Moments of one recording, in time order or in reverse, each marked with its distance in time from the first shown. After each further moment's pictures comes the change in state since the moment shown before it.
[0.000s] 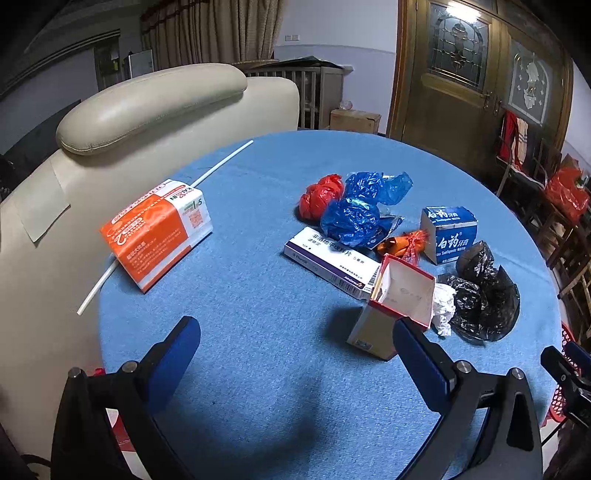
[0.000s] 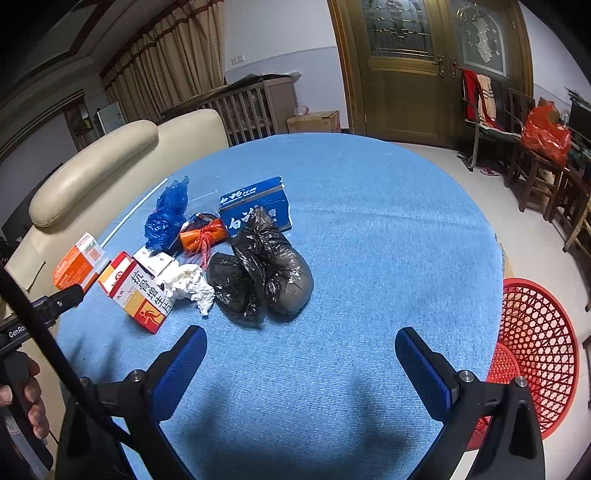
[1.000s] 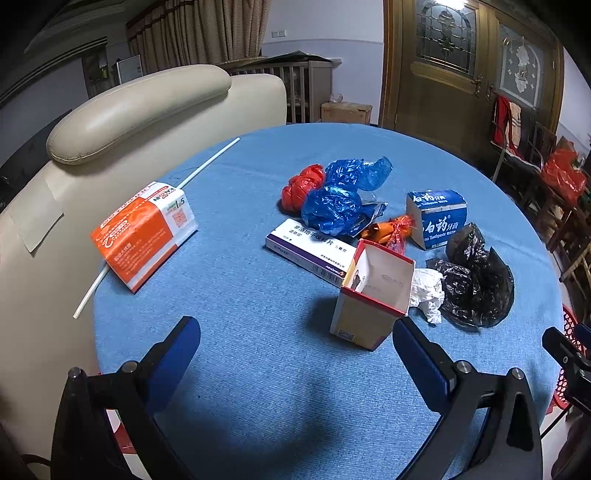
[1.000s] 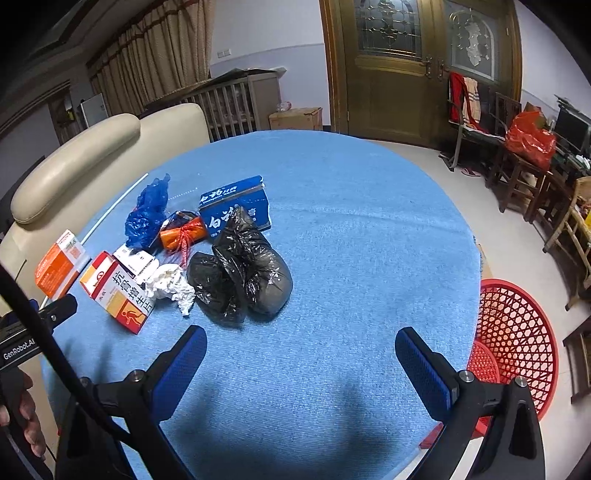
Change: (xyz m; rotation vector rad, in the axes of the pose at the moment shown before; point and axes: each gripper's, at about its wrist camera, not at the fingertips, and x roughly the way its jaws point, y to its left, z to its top) left arm 0.002 -0.024 -0.003 0.057 0.022 0.001; right arm -0.001 0.000 0.004 -0.005 0.018 -0.094
